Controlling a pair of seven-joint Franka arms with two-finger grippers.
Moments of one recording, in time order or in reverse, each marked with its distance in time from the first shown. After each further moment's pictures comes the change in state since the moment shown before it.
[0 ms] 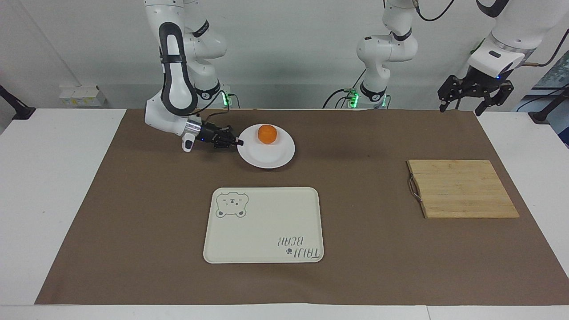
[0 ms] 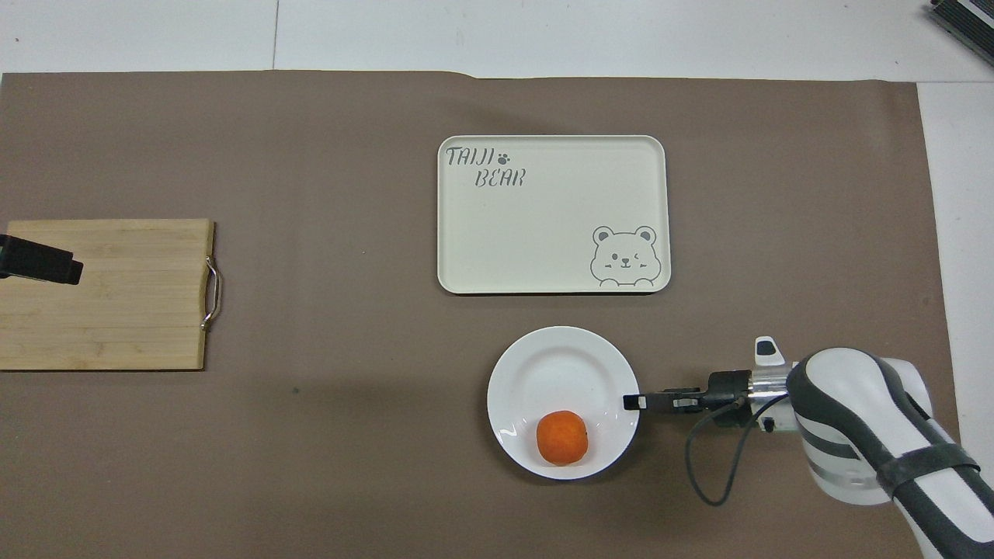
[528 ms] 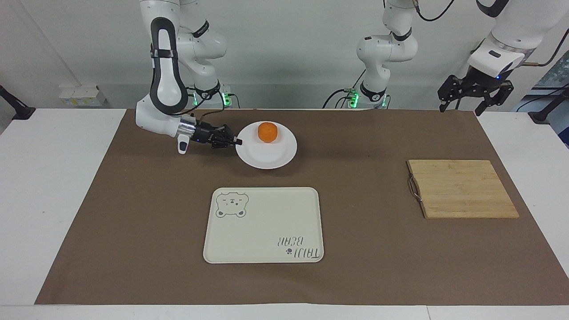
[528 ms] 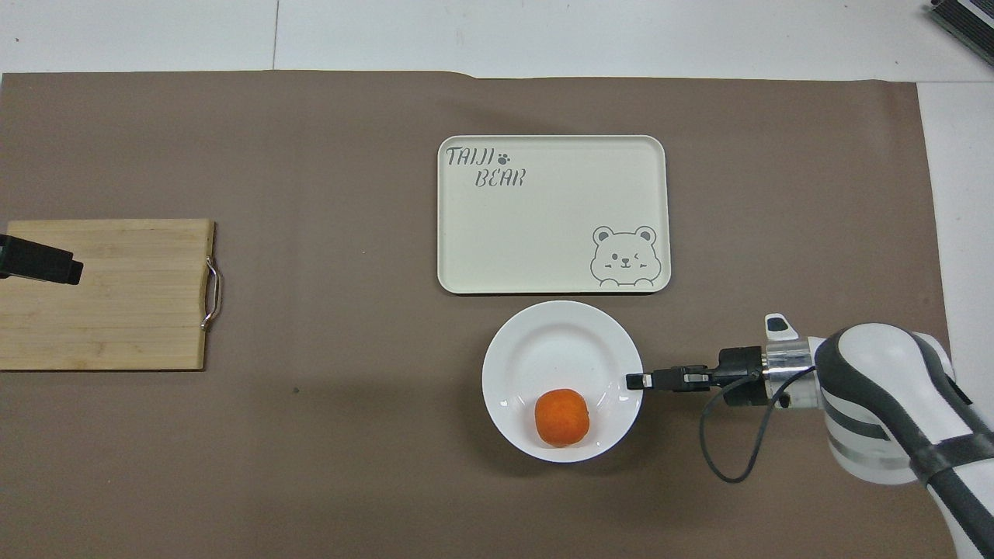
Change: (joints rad) left arm 0.000 0.000 0.000 0.000 0.000 0.000 0.000; right arm -0.024 0.004 -0.001 0.110 0.000 -0.106 0.122
